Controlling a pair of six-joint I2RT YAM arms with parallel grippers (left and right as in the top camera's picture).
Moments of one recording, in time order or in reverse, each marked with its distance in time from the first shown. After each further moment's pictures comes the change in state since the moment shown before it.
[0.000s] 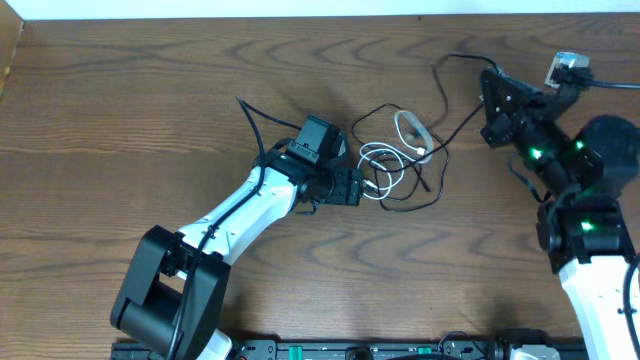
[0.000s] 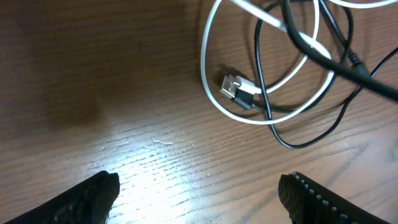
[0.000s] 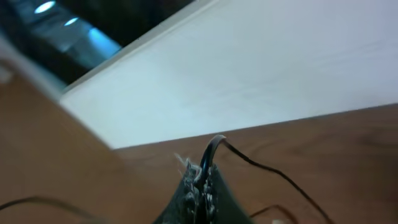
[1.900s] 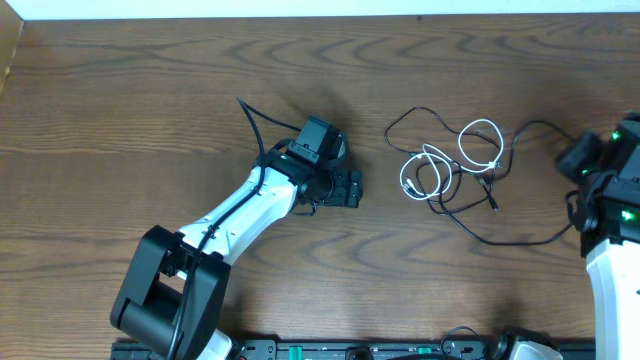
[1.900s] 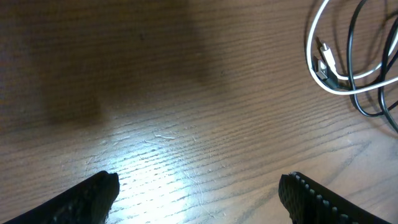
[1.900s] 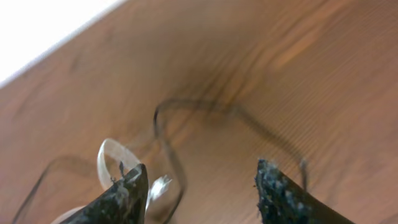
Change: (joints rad) left arm -0.001 0.000 0.000 -0.014 0.000 0.000; right arm -0.311 0.081 0.001 -0.587 0.474 -0.170
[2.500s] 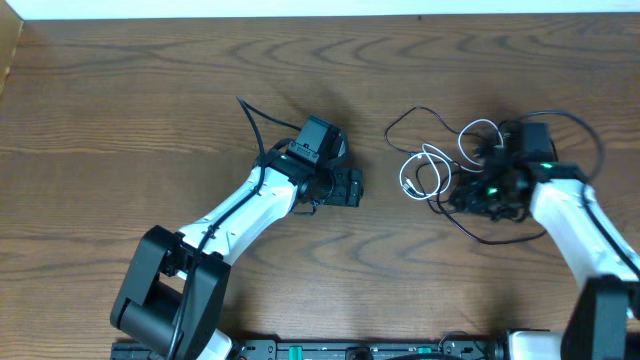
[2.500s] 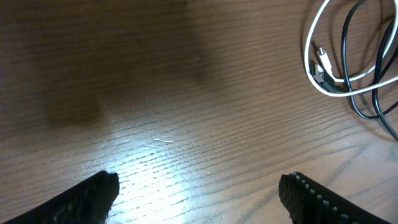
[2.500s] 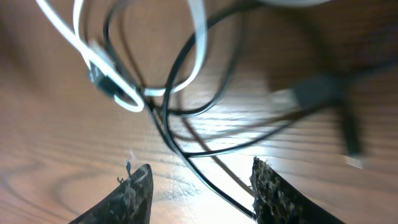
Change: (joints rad) left arm 0.000 0.000 0.000 0.010 0.000 0.000; right arm 0.293 0.373 0.000 -0.257 -0.357 -0.254
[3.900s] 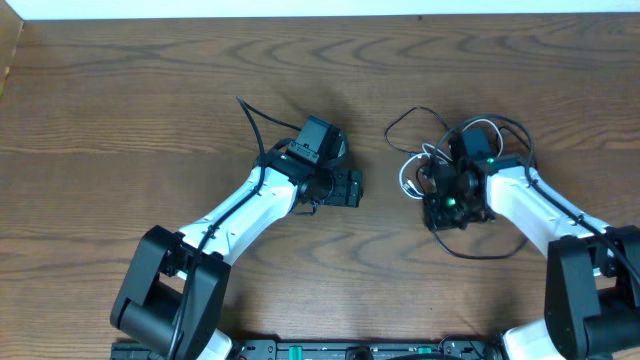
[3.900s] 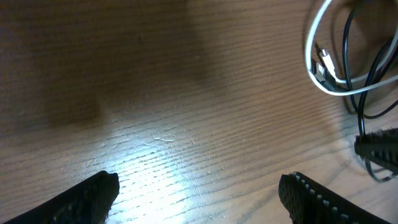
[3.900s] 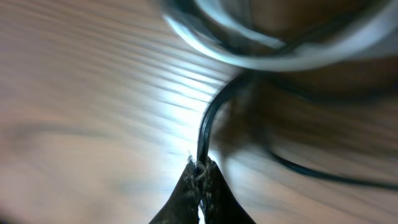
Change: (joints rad) left arm 0.000 0.000 0.000 -0.003 0.000 0.000; right arm 0.200 0.146 0.039 -0.035 -0.078 -0.113
